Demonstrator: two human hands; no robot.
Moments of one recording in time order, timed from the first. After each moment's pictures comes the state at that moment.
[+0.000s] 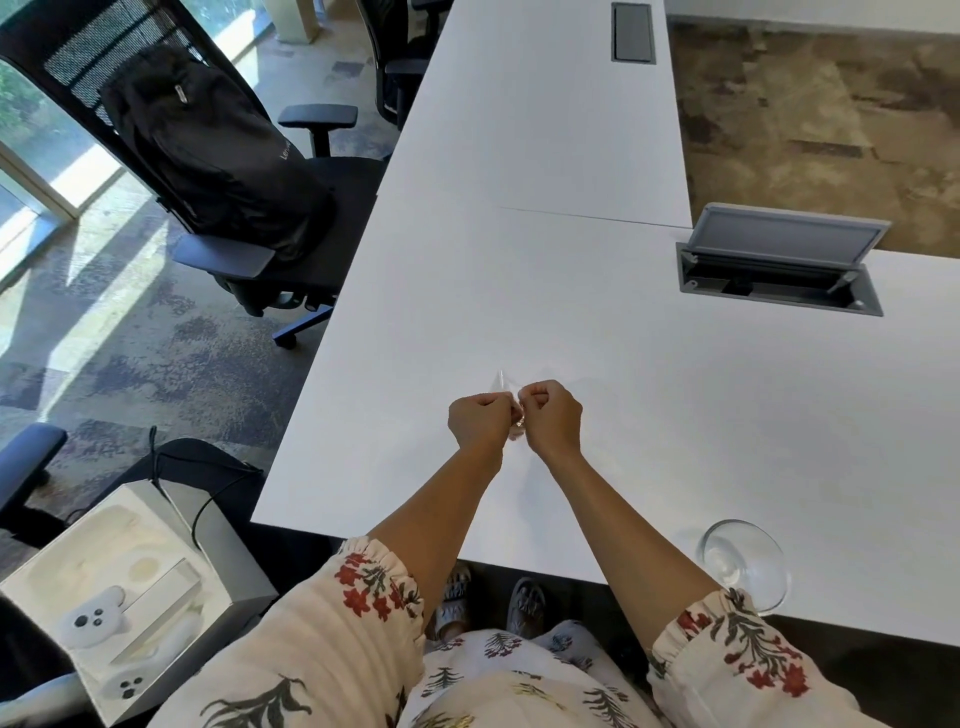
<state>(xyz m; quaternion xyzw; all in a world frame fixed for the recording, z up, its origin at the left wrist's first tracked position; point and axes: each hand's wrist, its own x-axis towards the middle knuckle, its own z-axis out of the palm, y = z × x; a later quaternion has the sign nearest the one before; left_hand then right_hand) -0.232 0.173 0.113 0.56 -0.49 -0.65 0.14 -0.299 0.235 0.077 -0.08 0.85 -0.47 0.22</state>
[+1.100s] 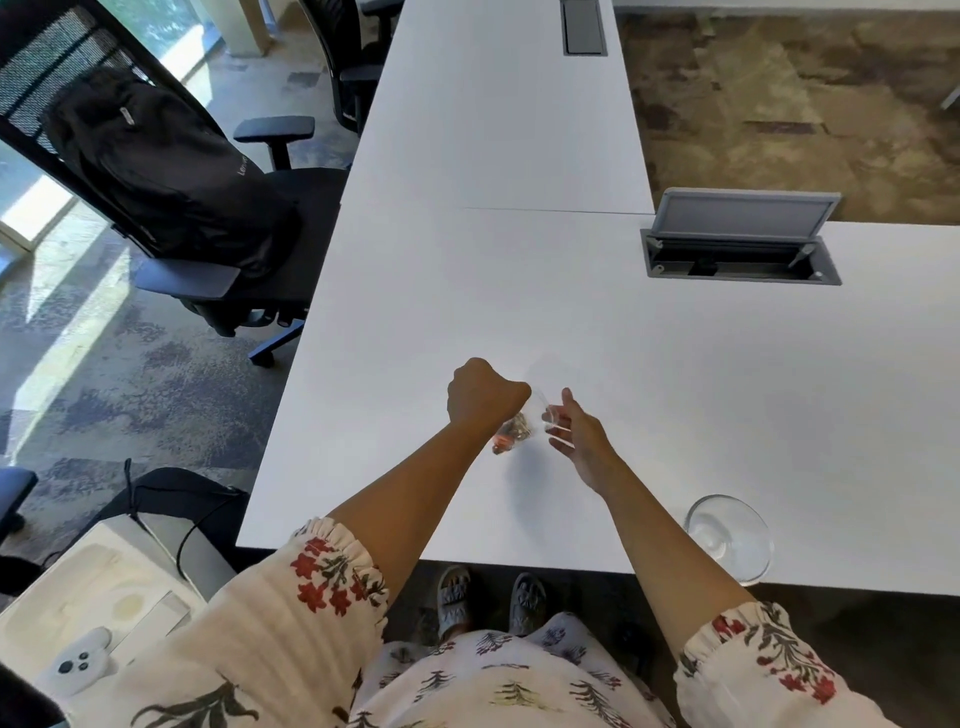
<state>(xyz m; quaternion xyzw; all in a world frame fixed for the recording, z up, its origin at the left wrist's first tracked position) -0.264 0.172 0.154 0.47 -0.78 -0.42 -0.04 -0.329 0.305 0.056 0.11 0.68 -0.60 0.41</state>
